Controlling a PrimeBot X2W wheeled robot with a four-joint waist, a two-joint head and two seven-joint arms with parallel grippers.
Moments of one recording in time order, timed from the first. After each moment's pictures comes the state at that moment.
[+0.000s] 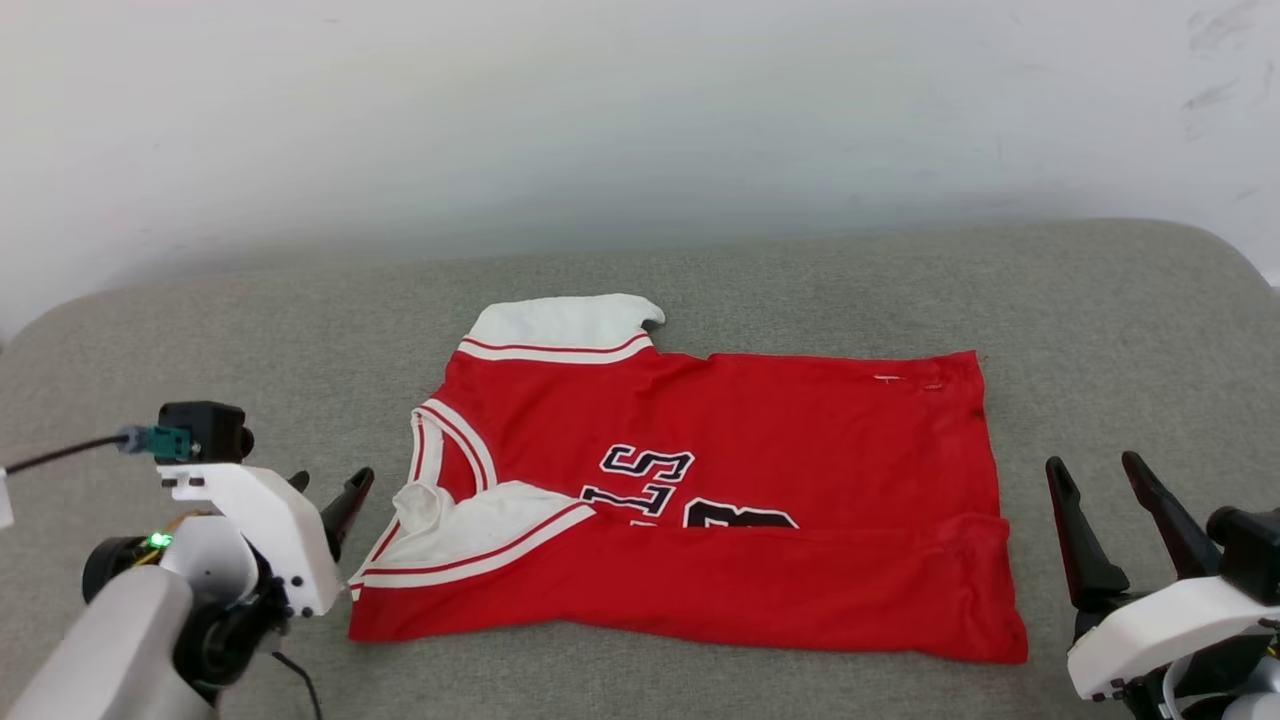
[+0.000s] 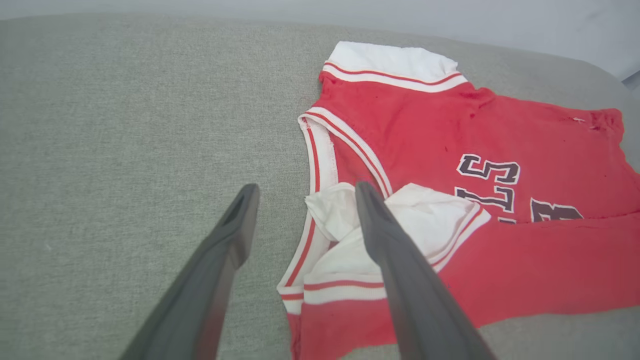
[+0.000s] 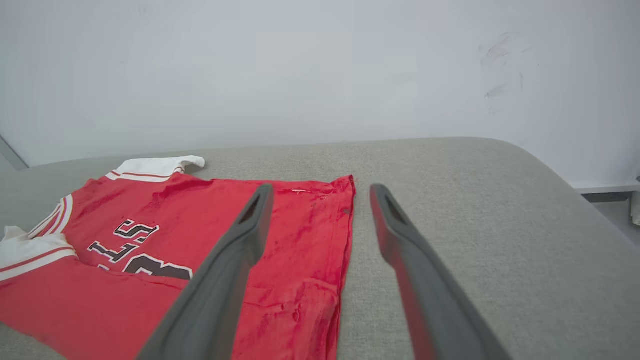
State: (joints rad) left arm -0.37 0.51 -0.39 0.44 -0.83 -0.03 0.28; right arm -0.02 -0.22 -0.01 0.08 0.30 0.13 -0.02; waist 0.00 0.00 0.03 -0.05
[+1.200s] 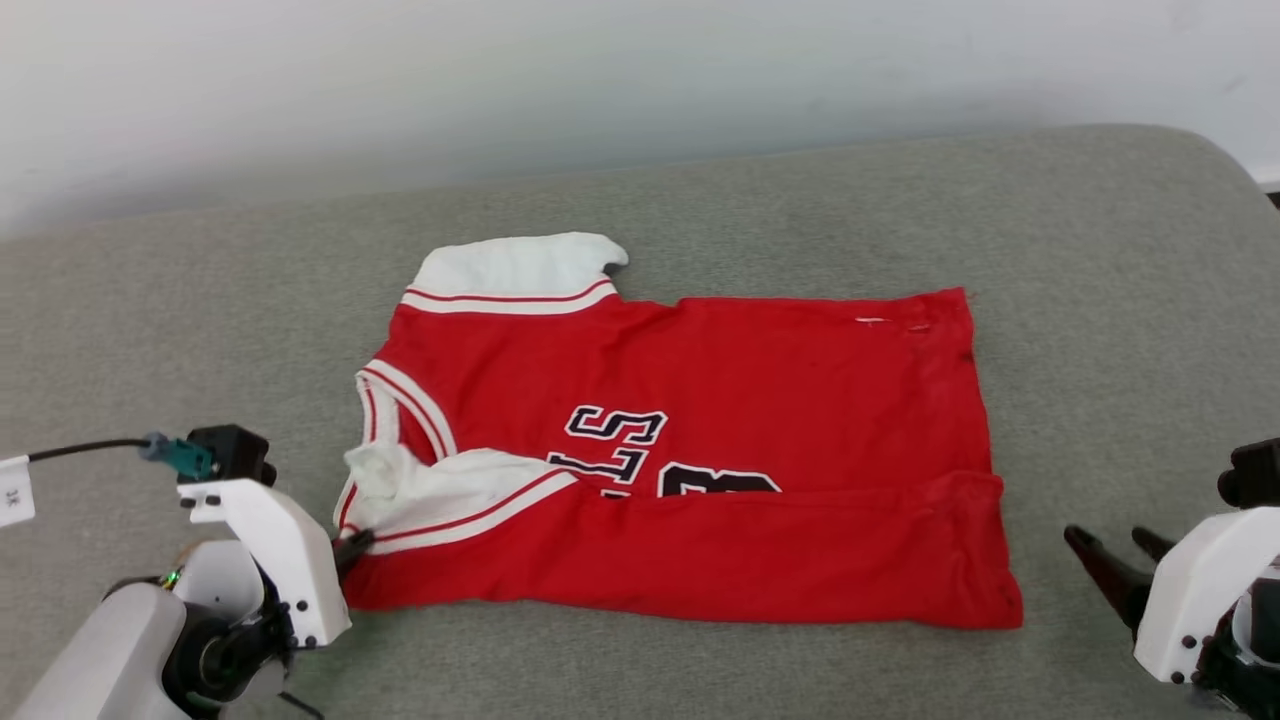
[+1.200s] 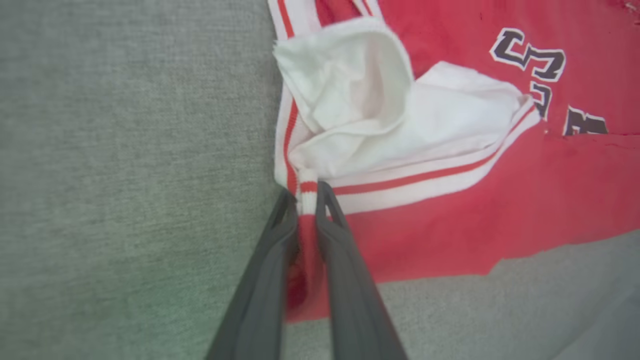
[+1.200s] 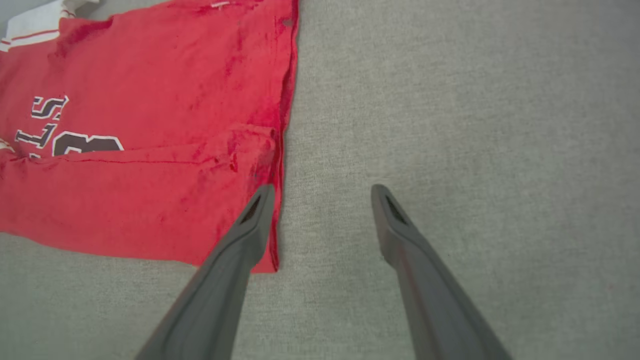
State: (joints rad) left arm -0.31 0.56 -0.40 0.33 -0.96 0.00 0.55; right arm -0.06 -0.26 -0.11 -0.02 0.46 0.13 0.70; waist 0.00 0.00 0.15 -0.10
